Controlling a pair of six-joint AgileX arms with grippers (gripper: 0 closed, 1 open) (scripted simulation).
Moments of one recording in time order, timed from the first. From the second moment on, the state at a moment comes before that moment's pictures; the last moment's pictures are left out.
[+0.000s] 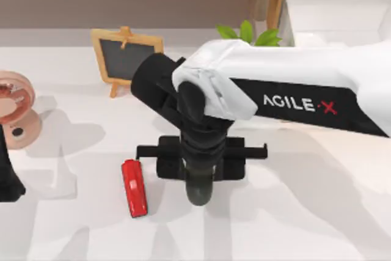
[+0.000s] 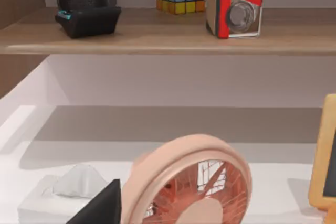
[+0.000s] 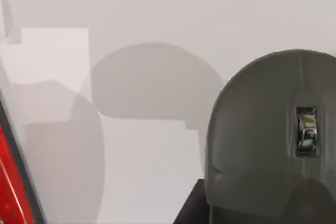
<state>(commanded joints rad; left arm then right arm) 0.00 0.00 0.00 0.00 0.00 0.00 0.87 2.17 1.62 -0.94 0.08 0.90</state>
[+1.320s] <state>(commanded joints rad) 0.00 0.00 0.00 0.00 0.00 0.00 0.87 2.17 1.62 -0.94 0.08 0.90</state>
